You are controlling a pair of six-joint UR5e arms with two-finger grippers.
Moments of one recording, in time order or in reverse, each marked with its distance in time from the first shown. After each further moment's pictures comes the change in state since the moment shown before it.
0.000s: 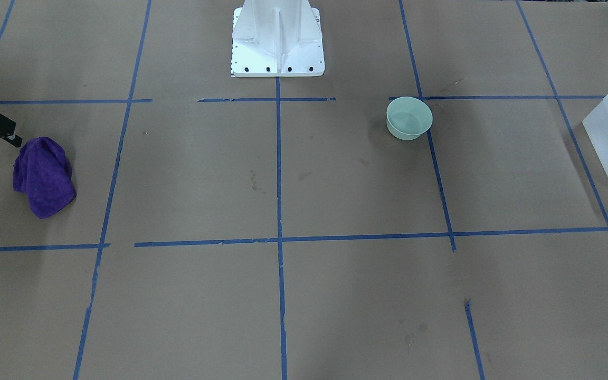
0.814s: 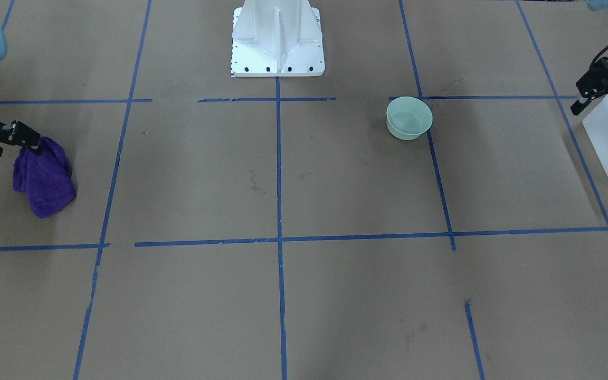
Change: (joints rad) left arm 0.218 -0.011 -0.084 -0.082 0.007 -0.349; right arm -0.127 0.038 -0.067 0.033 -0.070 0.164
